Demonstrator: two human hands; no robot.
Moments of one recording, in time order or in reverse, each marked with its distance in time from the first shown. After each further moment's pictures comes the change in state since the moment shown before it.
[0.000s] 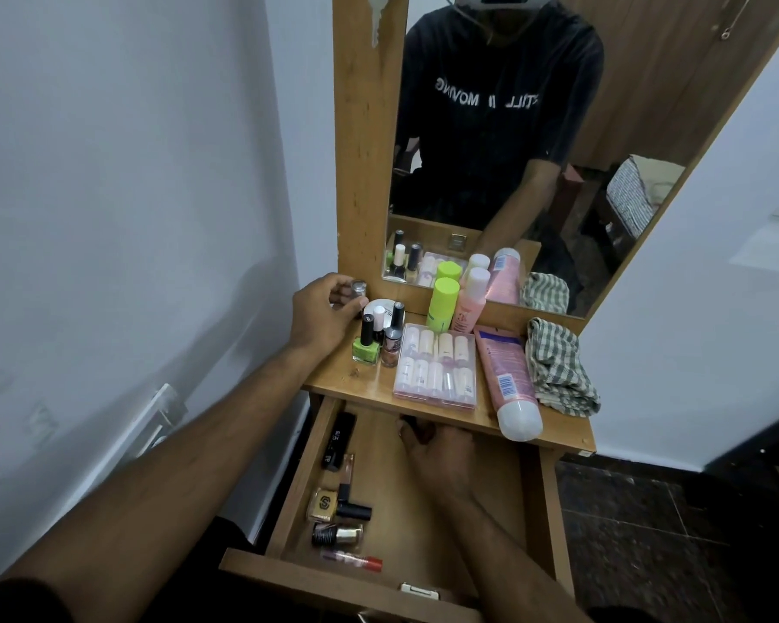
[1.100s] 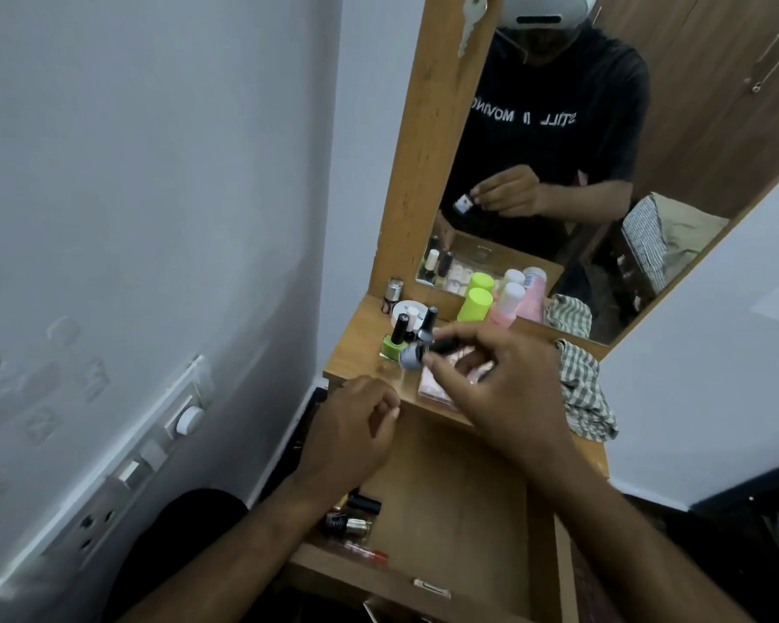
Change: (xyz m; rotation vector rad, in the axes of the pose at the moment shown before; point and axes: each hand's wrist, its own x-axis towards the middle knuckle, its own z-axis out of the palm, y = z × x) left_hand -0.156 0.022 -0.026 0.145 -0.090 0.190; right_hand 0.002 -0.175 -0.121 -0.046 -0.072 -0.579
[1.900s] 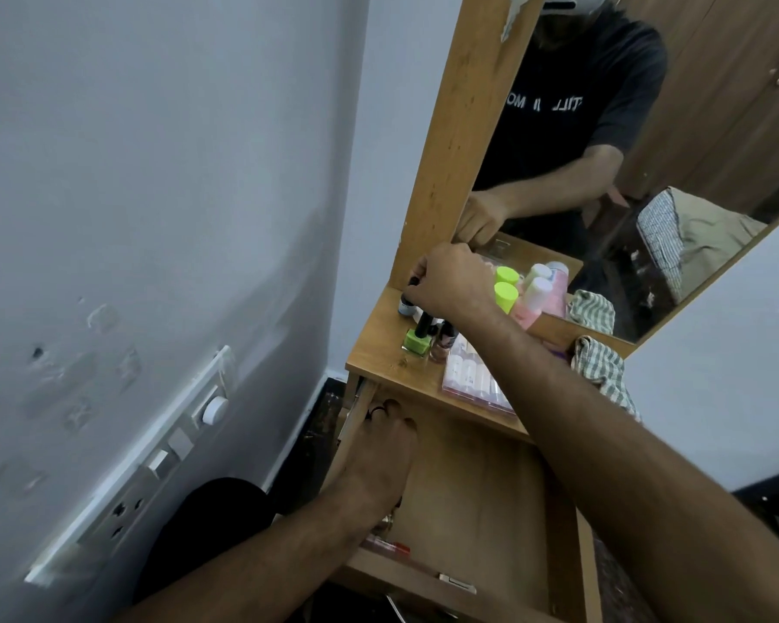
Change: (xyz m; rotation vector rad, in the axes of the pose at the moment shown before) left_hand -0.011 -0.010 0.047 0.774 -0.668 -0.056; right_hand 0.133 0.033 0.088 -0.550 -0.282 0.267
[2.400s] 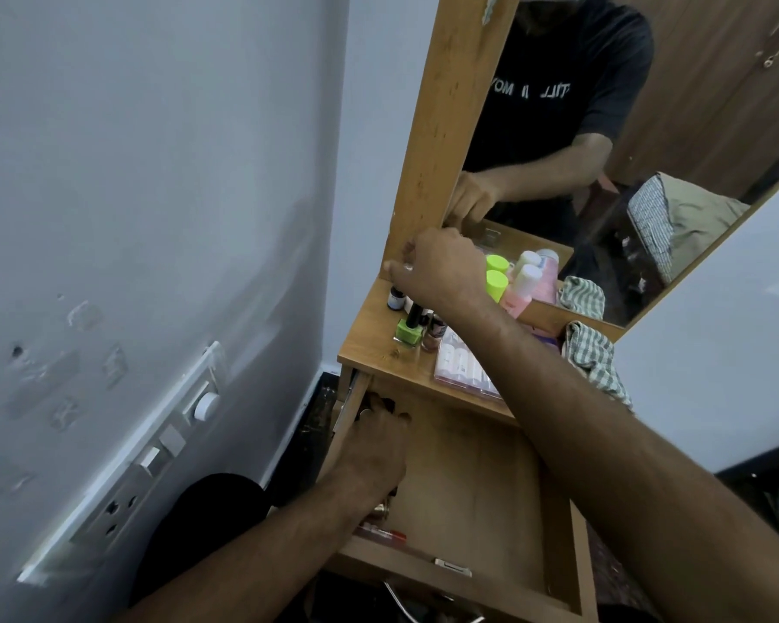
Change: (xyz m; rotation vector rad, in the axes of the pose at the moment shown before) left_hand 0.002 -0.004 0.014 -0.328 0.031 -0.003; right_hand -0.013 -0.007 -0.010 -0.087 0.114 -0.061
